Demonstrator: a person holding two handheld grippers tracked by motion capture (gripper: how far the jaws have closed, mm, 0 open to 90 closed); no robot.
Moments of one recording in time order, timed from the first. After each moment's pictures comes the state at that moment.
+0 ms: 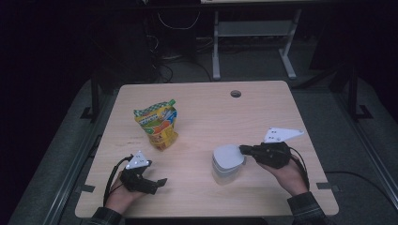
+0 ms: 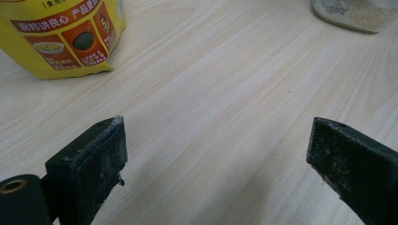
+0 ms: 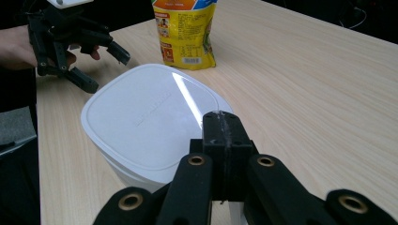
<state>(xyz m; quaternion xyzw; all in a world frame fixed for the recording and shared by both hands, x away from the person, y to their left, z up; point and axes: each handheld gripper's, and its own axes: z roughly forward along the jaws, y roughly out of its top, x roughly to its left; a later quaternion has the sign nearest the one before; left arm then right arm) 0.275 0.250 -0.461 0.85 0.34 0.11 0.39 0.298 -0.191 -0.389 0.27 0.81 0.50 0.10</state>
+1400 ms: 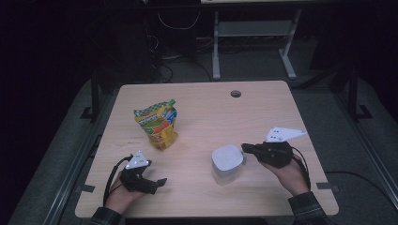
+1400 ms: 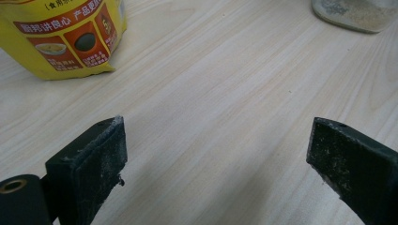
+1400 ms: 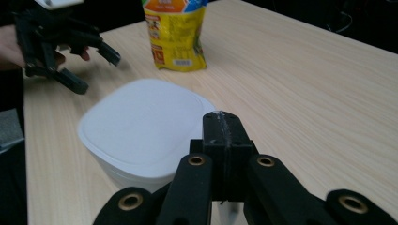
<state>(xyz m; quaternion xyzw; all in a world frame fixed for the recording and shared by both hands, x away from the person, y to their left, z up) 0.274 0.250 -0.460 0.85 0.34 0.11 0.39 0.297 -0.195 -0.387 0.28 0.81 0.50 0.12</state>
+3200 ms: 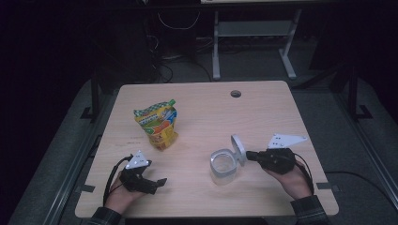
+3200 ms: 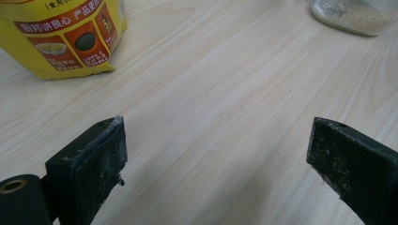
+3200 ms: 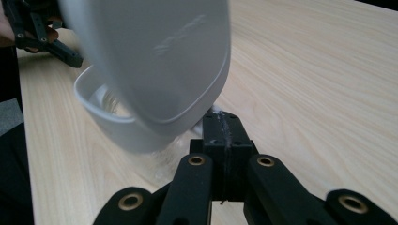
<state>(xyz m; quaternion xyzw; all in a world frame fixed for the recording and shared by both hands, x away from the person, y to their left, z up) 0.275 0.251 -0.460 0.85 0.34 0.11 0.39 0.289 -0.205 -0.407 0.30 0.82 0.48 0.10</state>
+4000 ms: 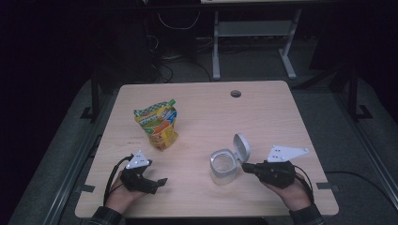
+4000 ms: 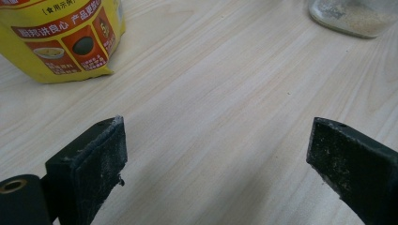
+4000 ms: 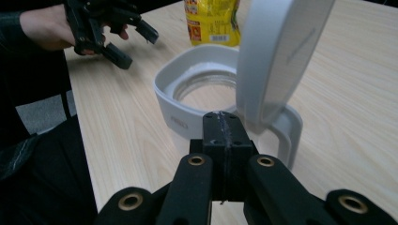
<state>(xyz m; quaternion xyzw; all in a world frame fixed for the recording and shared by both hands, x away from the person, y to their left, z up) 0.275 0.249 -0.459 0.85 0.34 0.12 0.39 0.253 -0.193 -0.403 0.28 0.82 0.50 0.07</state>
